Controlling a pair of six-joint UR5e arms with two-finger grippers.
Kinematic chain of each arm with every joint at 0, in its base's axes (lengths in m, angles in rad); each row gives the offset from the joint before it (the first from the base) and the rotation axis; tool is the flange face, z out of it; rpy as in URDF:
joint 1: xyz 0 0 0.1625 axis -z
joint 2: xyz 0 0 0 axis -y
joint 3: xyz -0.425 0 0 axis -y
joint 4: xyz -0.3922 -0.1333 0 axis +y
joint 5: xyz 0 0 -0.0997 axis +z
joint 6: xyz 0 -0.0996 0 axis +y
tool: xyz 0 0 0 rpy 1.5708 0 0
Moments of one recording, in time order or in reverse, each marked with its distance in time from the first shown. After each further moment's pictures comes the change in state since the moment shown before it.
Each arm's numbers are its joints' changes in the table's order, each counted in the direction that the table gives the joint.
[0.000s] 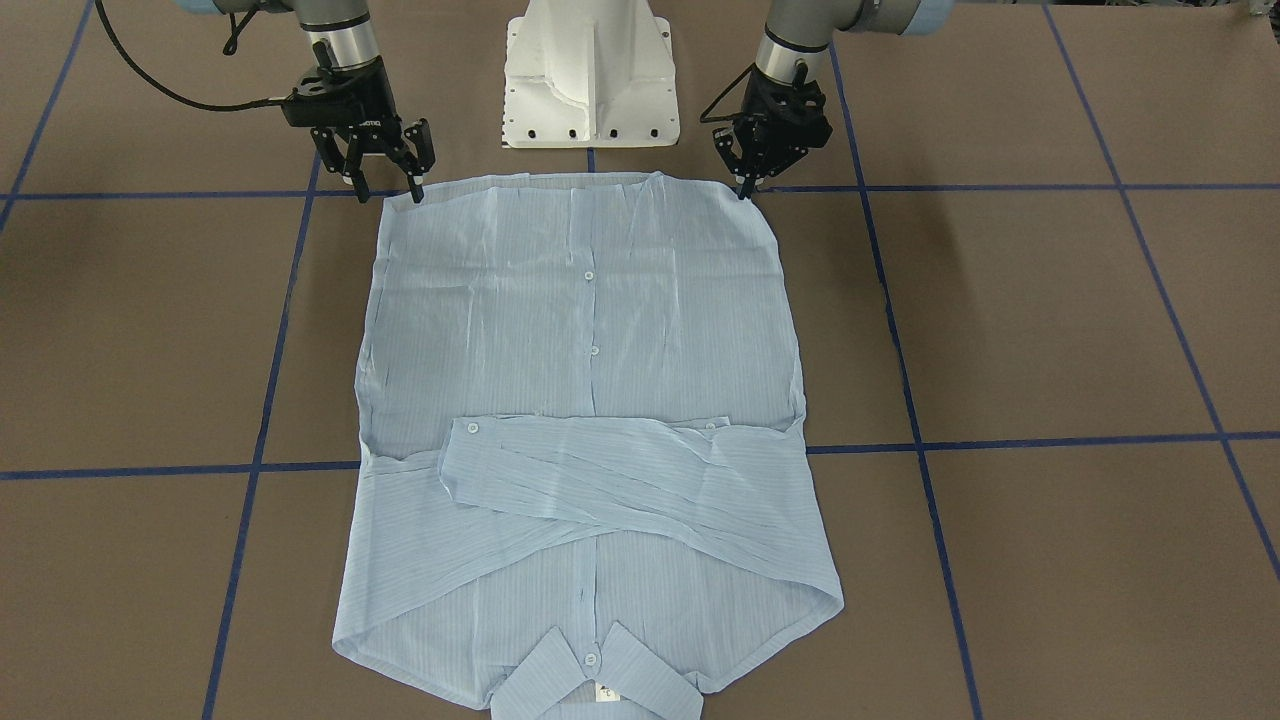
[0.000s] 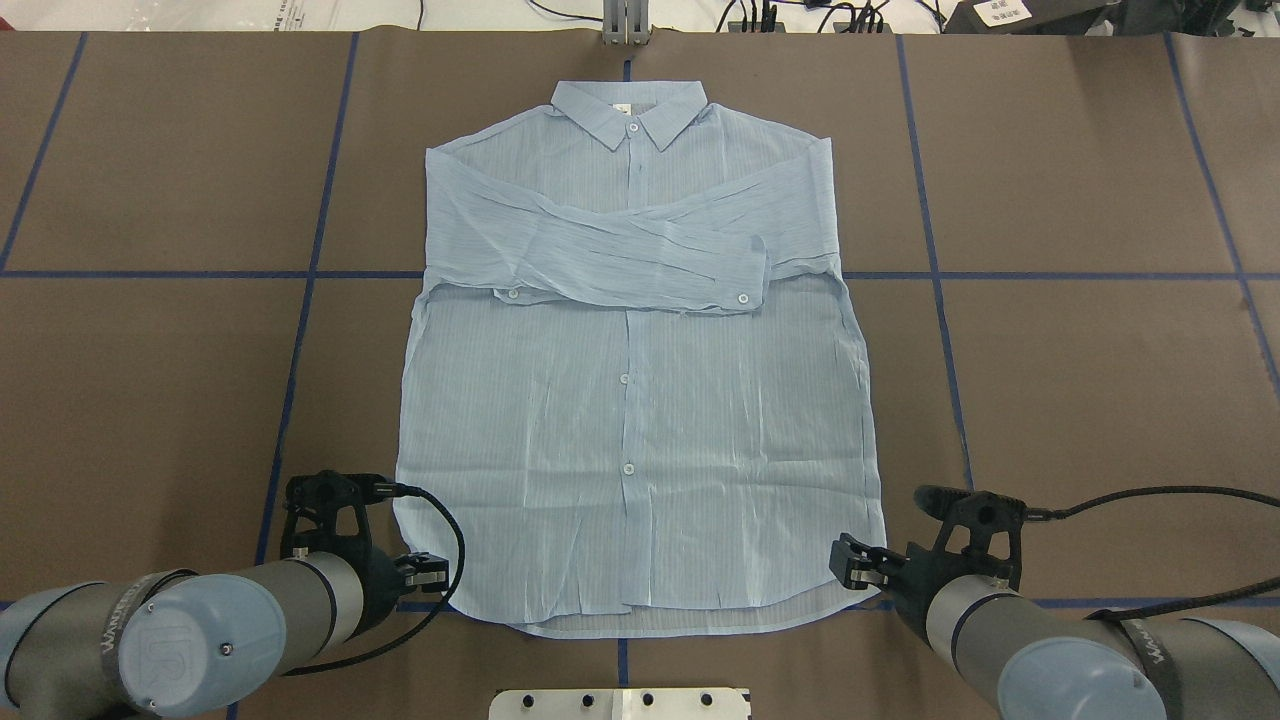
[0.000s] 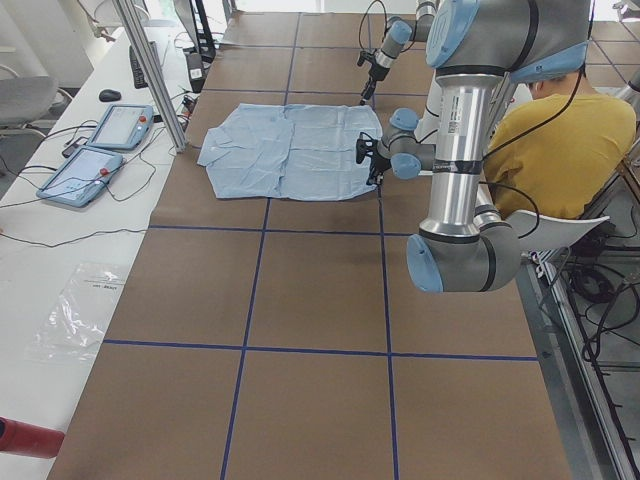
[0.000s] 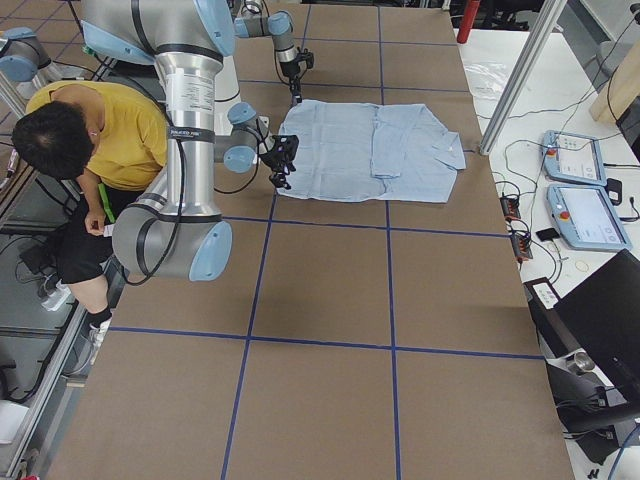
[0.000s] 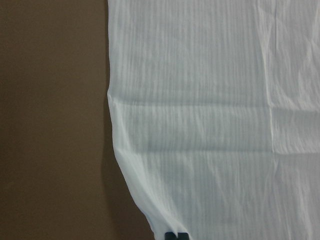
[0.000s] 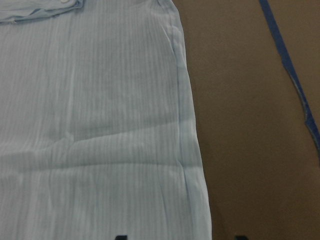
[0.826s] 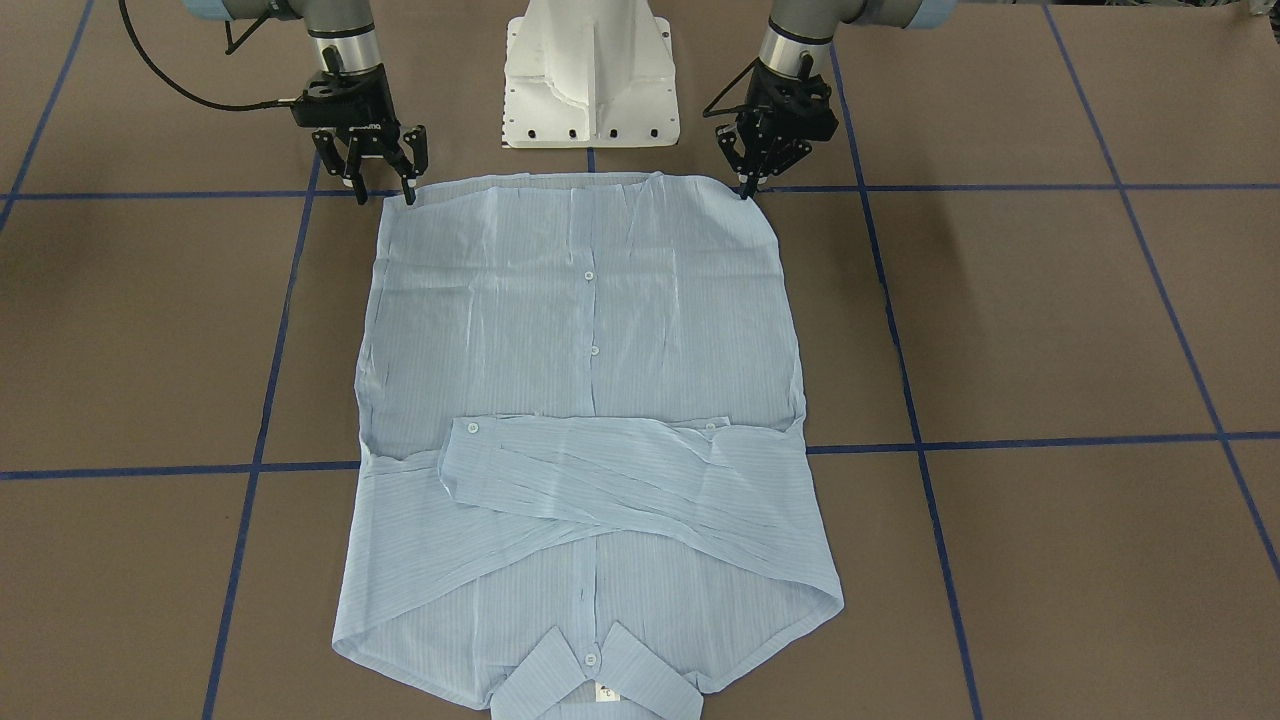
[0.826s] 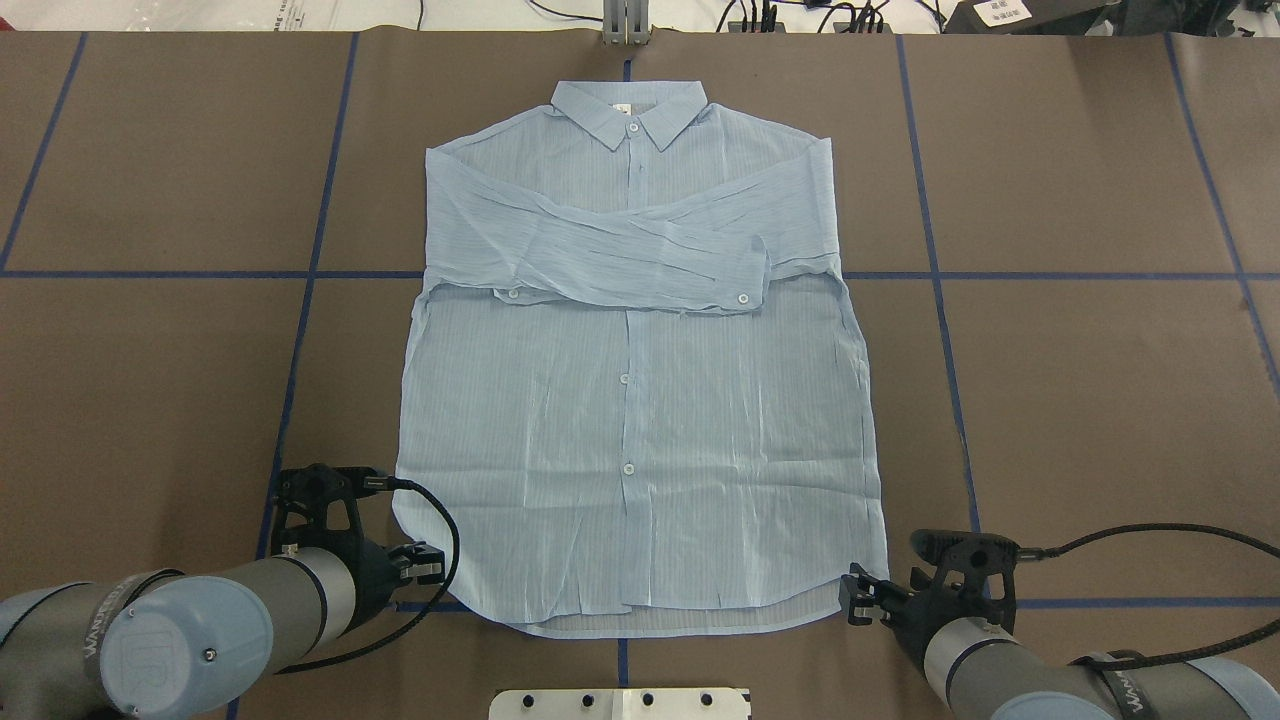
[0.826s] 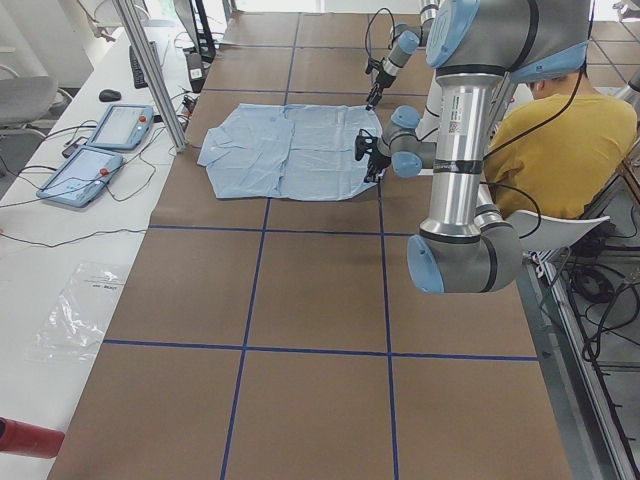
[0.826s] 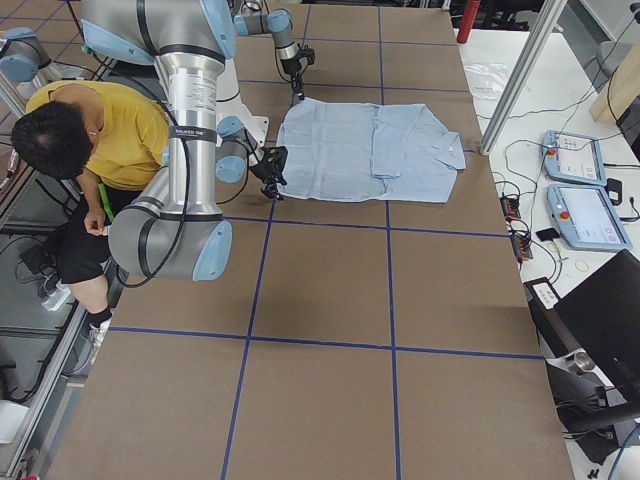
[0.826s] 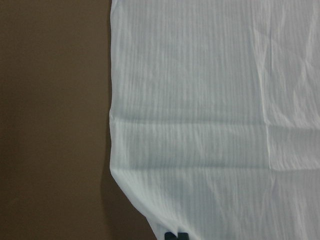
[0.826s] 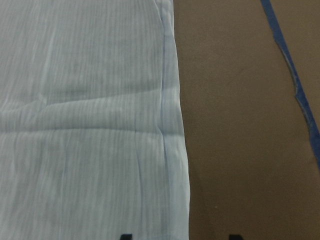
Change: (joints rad) left arm 0.001 0.011 -0.029 -0.003 -0.033 0.000; right arm 0.071 0.004 -0.063 -0.010 0.074 -0.010
